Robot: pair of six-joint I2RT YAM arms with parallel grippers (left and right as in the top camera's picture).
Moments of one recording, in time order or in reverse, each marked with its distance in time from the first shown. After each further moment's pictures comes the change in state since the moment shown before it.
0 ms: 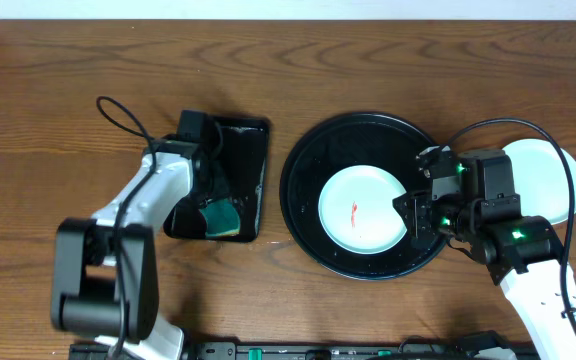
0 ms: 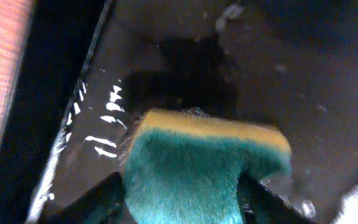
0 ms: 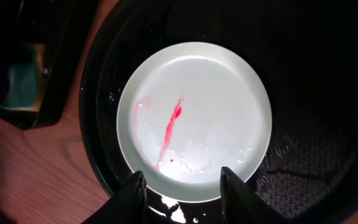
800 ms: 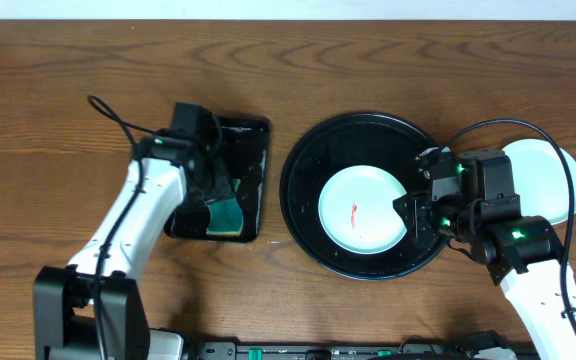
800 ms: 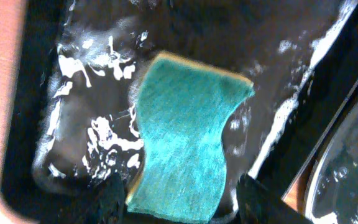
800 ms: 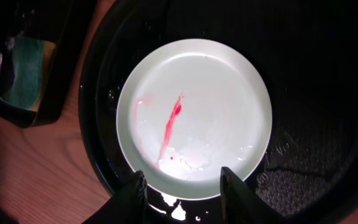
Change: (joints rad) left arm -0.033 -0.163 0.058 -0.177 0.093 0.060; right arm 0.000 0.000 0.000 -0.008 0.000 0.000
